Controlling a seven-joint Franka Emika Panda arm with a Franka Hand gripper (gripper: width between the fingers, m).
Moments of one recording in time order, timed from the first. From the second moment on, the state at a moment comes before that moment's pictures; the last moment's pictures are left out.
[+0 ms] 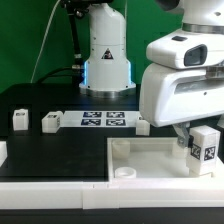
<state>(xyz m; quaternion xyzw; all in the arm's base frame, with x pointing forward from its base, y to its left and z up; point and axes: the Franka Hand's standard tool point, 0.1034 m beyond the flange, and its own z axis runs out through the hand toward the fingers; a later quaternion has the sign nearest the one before) 0.627 0.121 0.077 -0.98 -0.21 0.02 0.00</state>
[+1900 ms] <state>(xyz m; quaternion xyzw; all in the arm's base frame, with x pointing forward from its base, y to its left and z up) 0.624 0.131 0.077 -1.00 0.09 0.02 0.01</state>
